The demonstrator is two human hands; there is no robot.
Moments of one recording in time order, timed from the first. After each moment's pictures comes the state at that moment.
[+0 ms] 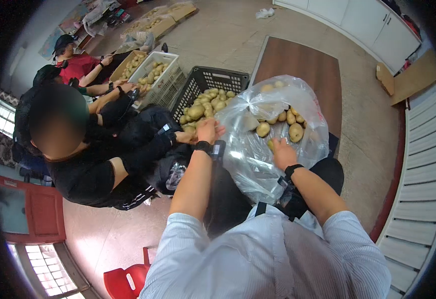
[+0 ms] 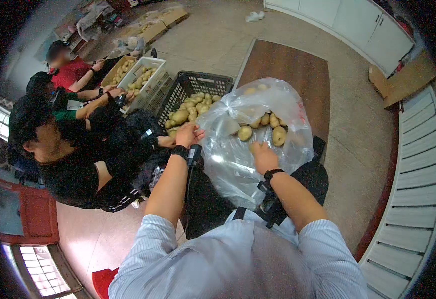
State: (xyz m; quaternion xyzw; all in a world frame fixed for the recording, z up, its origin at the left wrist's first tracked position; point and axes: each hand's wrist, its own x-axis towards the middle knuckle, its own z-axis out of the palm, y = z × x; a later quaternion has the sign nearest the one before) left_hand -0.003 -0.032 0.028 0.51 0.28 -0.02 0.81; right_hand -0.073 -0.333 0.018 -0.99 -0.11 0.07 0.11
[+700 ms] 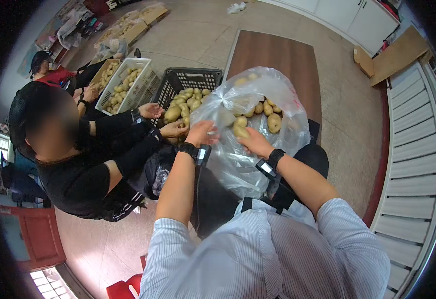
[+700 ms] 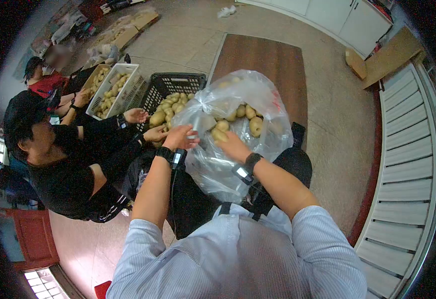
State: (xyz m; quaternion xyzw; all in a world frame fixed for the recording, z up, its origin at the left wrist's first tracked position) left_hand -0.012 -0.067 0.052 0.57 0.20 -0.29 0.75; right_hand -0.055 -0.314 0.046 -0.75 -0.01 0.27 0.60
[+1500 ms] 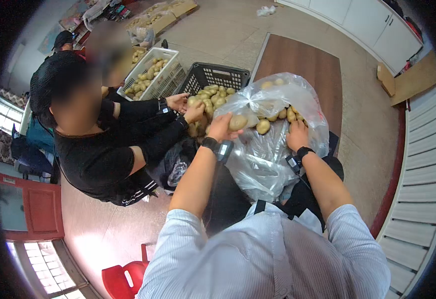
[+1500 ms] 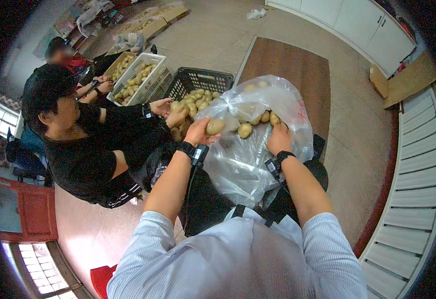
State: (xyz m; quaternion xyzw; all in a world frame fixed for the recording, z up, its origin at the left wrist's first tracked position) left_hand -0.008 -0.064 0.054 0.55 0.18 -0.23 0.79; right_hand -0.016 -0.377 0.012 -0.98 -0.04 -0.07 0.17
